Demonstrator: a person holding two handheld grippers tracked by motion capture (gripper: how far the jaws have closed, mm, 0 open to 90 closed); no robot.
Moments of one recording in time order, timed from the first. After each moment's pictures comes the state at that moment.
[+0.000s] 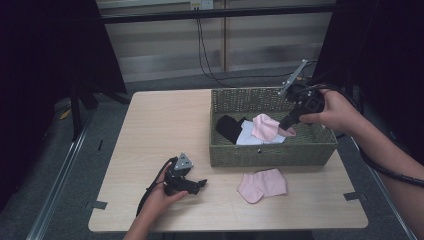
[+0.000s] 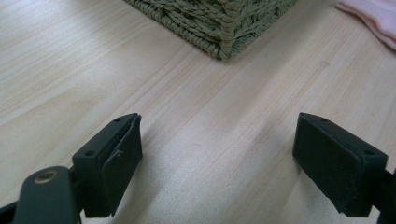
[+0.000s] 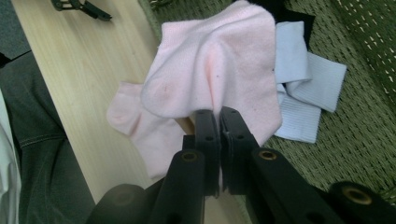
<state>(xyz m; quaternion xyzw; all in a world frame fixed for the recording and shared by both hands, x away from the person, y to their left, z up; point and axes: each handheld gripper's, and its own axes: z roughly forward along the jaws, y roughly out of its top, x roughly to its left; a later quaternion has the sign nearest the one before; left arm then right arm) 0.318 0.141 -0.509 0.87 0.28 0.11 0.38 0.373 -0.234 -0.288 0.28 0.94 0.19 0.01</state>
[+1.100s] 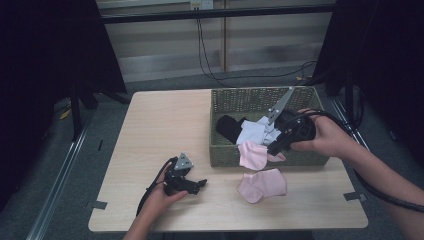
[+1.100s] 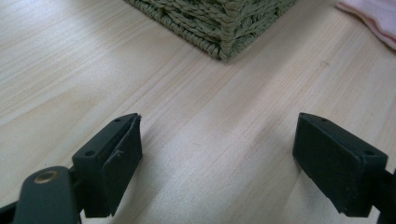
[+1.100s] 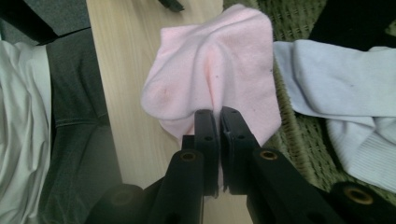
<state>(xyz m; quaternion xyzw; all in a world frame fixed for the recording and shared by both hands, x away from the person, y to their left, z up) 0.317 0.140 -0.509 0.87 0.28 0.11 0.38 0.326 -0.199 -0.316 0.20 0.96 0.21 -0.03</state>
